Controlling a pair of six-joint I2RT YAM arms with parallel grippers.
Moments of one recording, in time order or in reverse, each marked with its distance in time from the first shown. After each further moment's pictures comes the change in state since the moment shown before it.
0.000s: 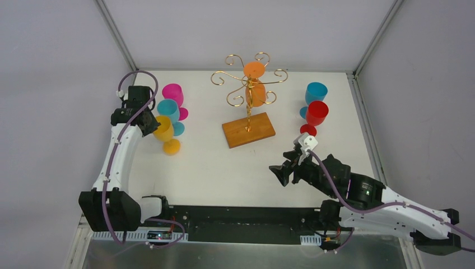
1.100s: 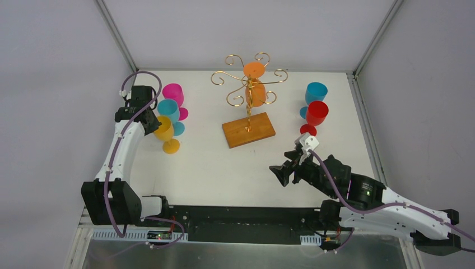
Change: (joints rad) left arm 0.006 0.063 -0.031 0.076 -0.018 0.018; right arm 0.000 -0.014 -0.010 0.000 0.013 0.008
